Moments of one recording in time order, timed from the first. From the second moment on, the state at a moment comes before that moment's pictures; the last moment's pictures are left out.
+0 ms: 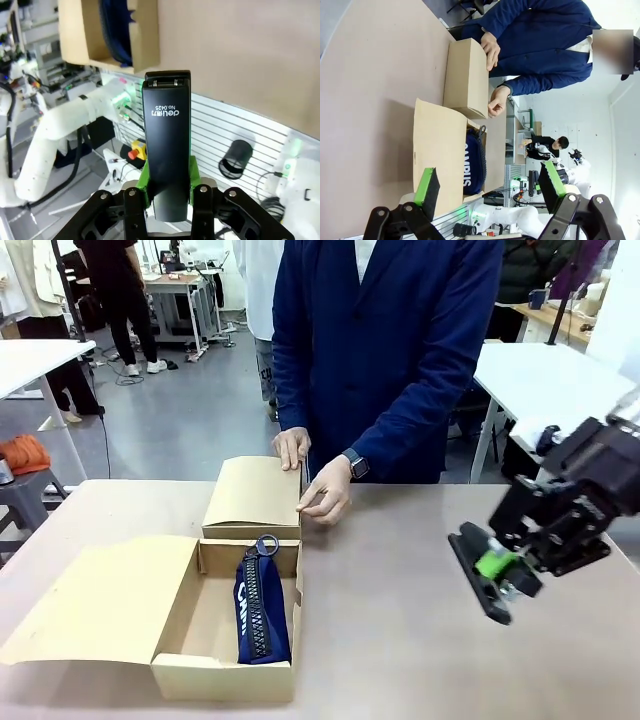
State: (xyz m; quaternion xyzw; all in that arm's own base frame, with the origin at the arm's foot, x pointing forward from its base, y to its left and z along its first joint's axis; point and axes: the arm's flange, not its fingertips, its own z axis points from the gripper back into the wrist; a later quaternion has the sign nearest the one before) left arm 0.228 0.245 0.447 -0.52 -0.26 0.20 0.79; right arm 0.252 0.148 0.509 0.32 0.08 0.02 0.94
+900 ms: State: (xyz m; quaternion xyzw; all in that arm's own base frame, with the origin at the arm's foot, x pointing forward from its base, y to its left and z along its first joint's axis) left arm 0.228 0.245 0.447 -0.52 -0.26 0.20 0.79; right arm 0.291 0.483 0.469 0.21 0.08 0.11 0.97
